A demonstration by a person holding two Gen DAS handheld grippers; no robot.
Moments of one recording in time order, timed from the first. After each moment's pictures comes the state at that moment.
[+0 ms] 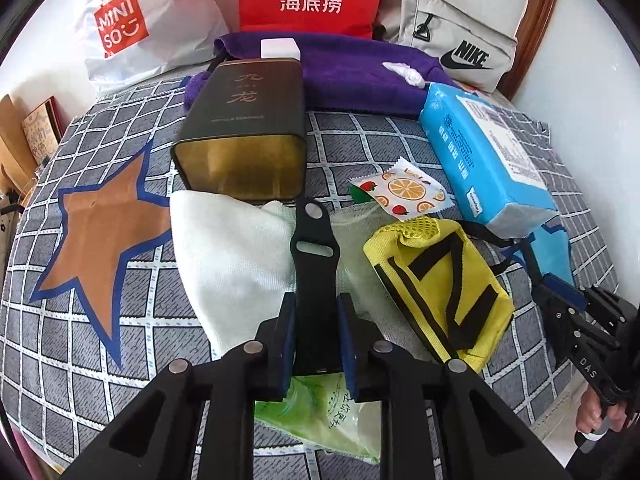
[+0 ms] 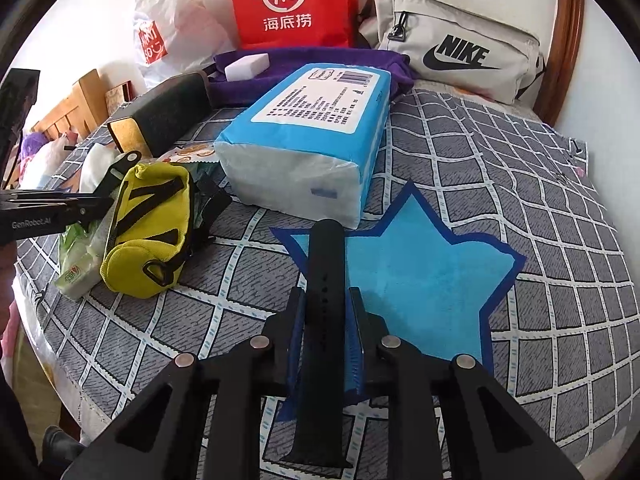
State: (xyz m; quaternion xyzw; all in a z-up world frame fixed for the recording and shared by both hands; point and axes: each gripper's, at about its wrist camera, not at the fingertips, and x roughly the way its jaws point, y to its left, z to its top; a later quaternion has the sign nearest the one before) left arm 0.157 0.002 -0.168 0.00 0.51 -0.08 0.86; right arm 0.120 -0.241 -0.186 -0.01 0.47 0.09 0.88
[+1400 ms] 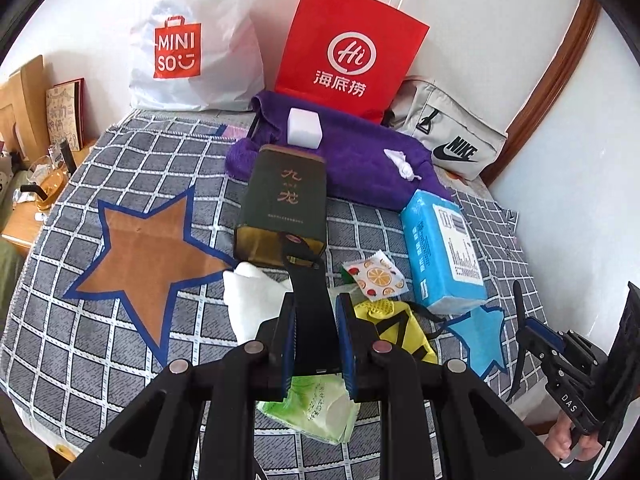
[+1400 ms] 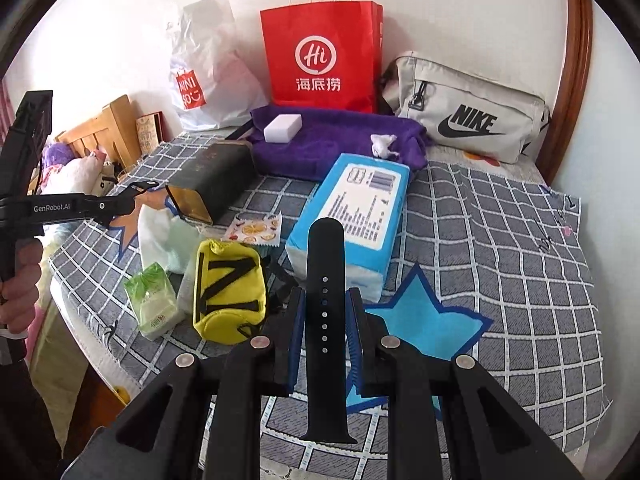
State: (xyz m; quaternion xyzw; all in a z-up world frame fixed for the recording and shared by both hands) left arm 0.147 0.048 -0.091 -0.12 0.45 -0.09 0.88; right arm 0.114 -0.232 -0.090 -0.01 0.42 0.13 0.90
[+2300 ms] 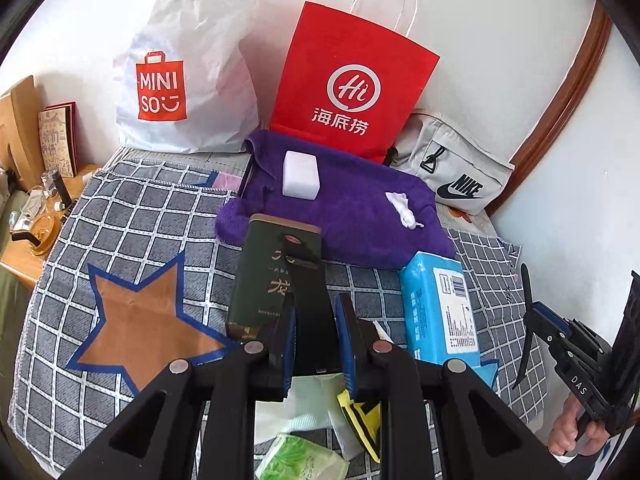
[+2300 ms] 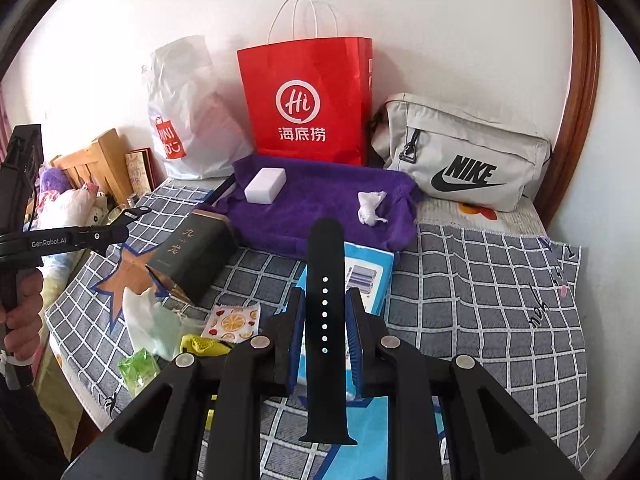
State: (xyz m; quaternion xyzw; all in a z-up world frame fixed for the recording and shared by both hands) left arm 0.214 0.046 -0.061 -0.13 0.43 -0.08 0.89; right arm 0.197 -0.241 -0.048 0.00 0.40 0.13 0.91
